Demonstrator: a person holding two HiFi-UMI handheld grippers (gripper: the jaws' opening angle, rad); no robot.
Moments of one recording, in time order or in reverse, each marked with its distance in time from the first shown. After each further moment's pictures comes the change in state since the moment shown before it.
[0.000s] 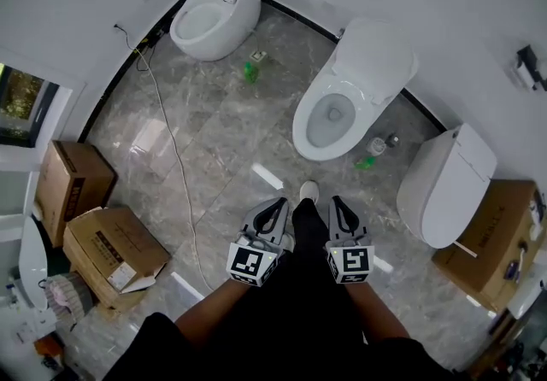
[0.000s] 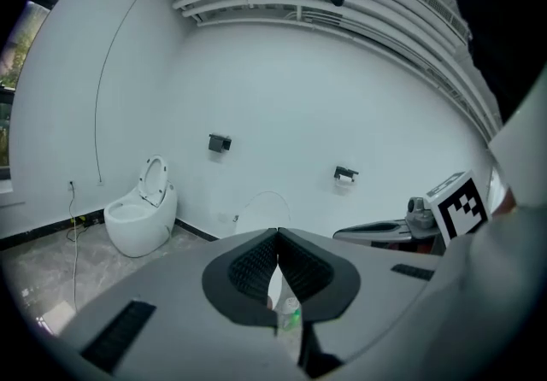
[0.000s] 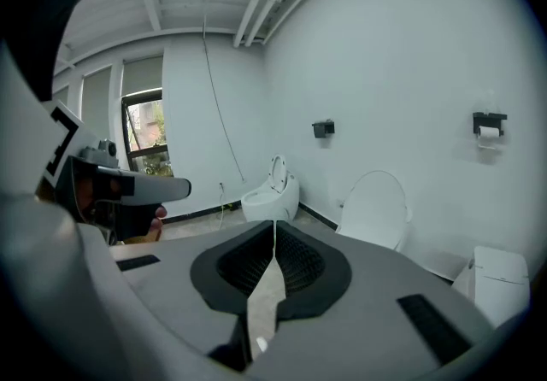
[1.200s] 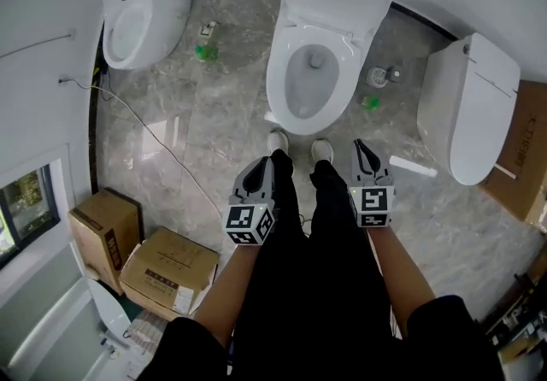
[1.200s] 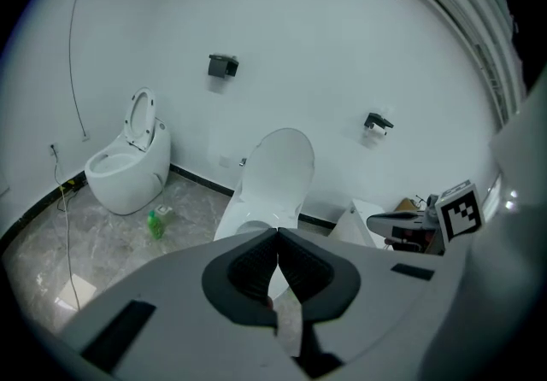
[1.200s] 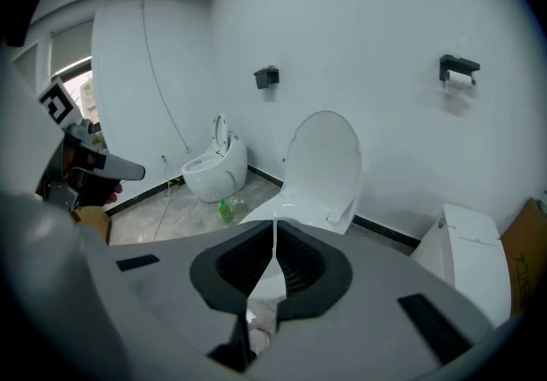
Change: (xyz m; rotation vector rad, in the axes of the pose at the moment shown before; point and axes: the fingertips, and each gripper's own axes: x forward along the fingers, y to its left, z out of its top) left arm 0.230 0.097 -0.095 -0.080 0.381 -0.026; right arm 0.149 -0.206 -0.104 0.147 0.225 -0.279
